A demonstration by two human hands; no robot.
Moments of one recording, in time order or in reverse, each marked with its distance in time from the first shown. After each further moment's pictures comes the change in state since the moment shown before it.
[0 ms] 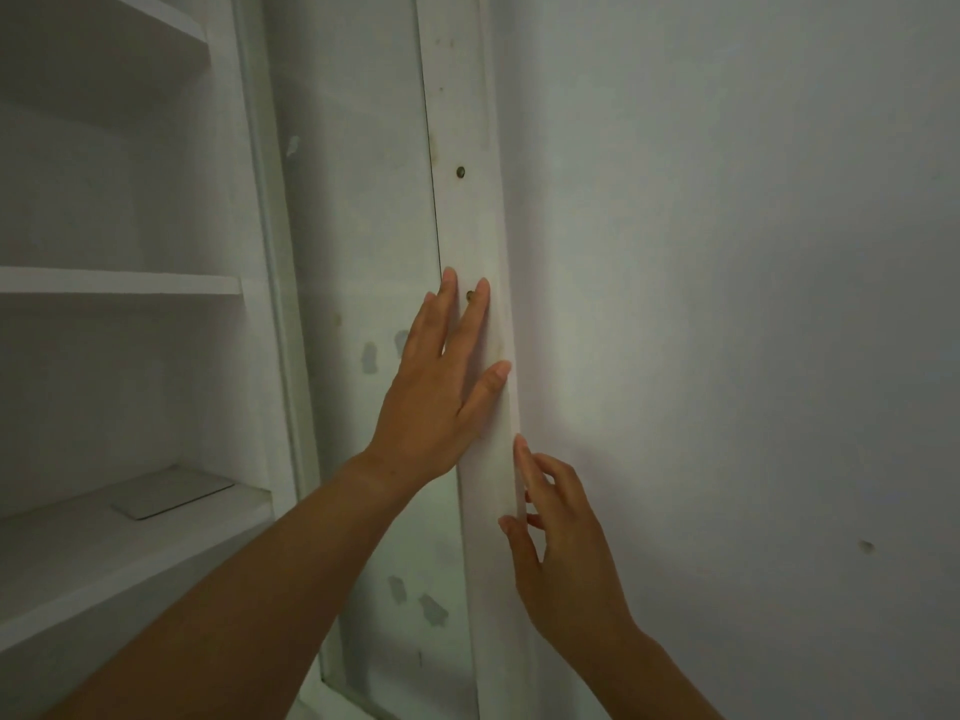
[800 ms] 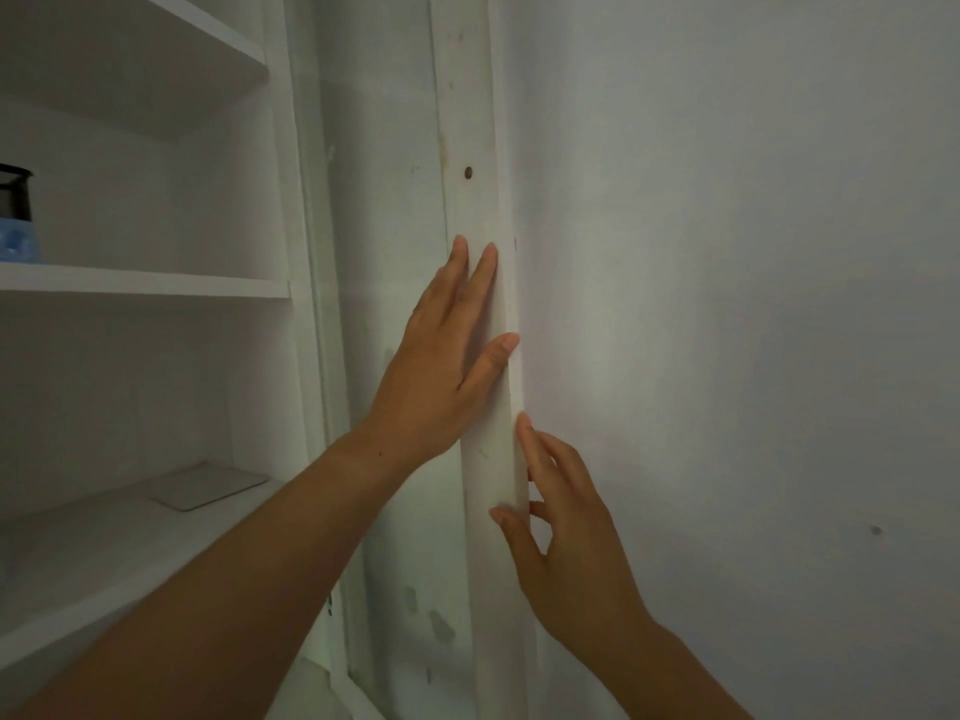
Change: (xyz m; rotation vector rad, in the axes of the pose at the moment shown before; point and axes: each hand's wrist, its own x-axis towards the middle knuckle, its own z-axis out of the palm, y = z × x) left_hand -0.008 -0.002 -0.073 -0.080 0.002 0.038; right_hand -0.010 -0.068 0.006 0.035 0.046 -0.121
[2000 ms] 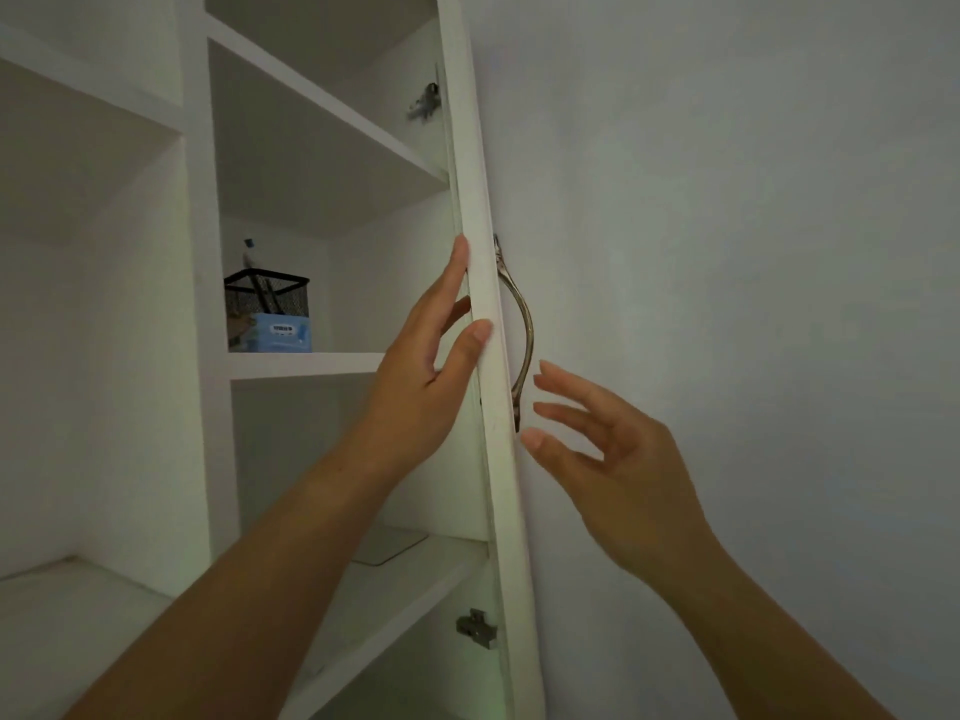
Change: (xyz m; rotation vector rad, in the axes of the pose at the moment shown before) left_hand -0.048 -0.093 -0.233 -0.499 0.042 0.011; right_hand 0.065 -0.220 0.087 0.427 0.107 0.022
